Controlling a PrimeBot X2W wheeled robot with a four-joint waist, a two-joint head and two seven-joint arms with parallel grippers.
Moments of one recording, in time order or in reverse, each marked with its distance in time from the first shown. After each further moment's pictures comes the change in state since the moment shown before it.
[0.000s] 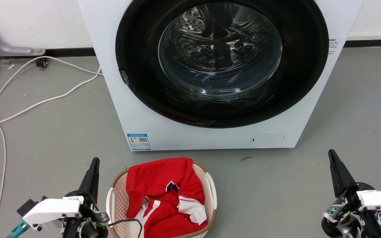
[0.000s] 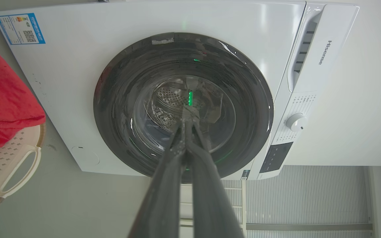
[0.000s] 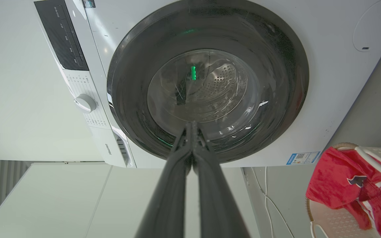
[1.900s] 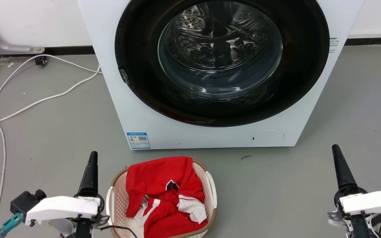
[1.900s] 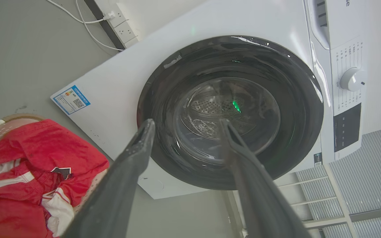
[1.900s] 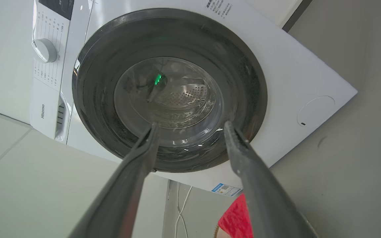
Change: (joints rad) left arm 0.029 -0.004 -0.022 -0.071 0.448 0.035 -0.116; right arm 0.043 0.005 0.012 -0.082 -0.508 0.000 -0.115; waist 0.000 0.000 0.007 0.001
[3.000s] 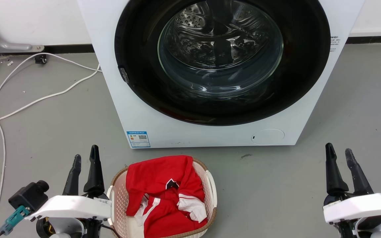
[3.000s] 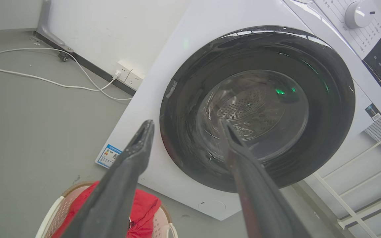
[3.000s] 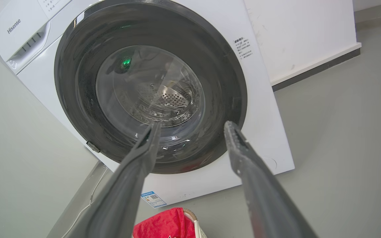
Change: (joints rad) left arm 0.018 0.001 -0.022 -0.080 0.474 0.006 -0.111; right arm 0.041 0.000 0.036 -0.099 -0.575 0.000 -0.113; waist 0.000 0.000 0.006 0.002
